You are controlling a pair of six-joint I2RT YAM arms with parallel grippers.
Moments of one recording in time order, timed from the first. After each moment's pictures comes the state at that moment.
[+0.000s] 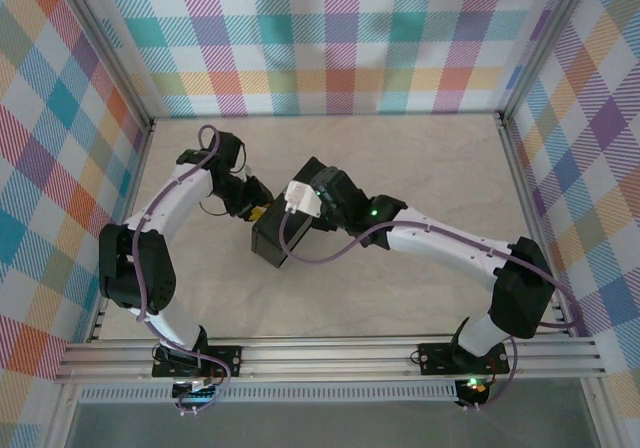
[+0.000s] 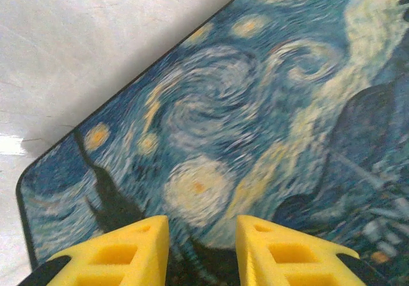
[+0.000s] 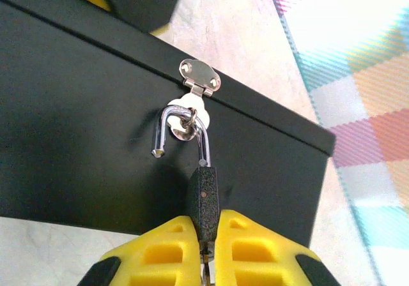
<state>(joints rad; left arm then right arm) -0.23 1.66 1.36 -0.99 0.48 -0.71 0.96 1.56 1.29 -0.40 0.28 -0.64</state>
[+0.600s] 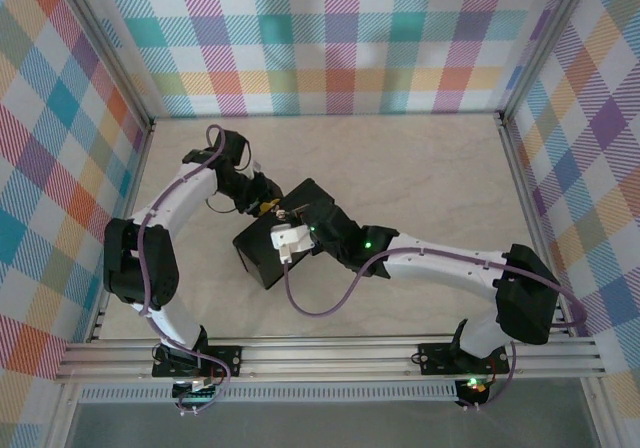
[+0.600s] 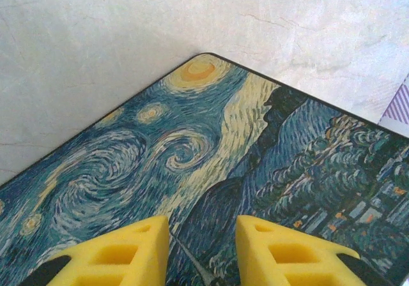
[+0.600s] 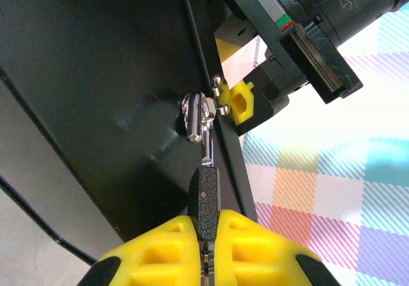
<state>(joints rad) -0.24 1.69 1.36 -0.90 0.57 -0.71 1.10 1.52 1.09 -0.12 0.39 -1.19</state>
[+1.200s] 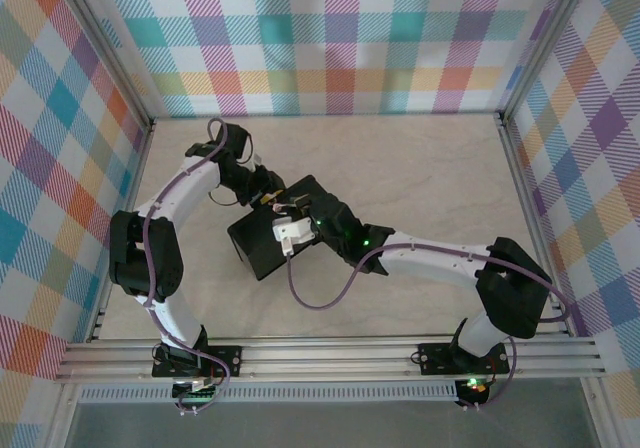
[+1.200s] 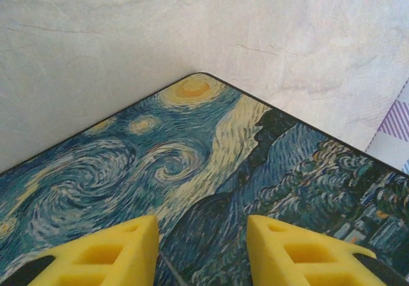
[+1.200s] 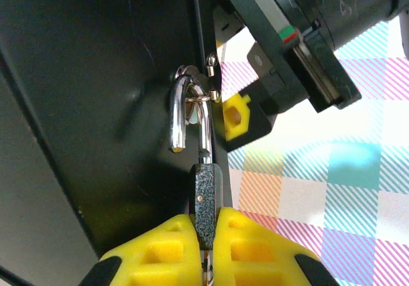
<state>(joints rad) -0.23 1.75 1.44 -0.90 0.55 -0.72 1.01 1.57 1.02 0.13 0.35 -1.32</state>
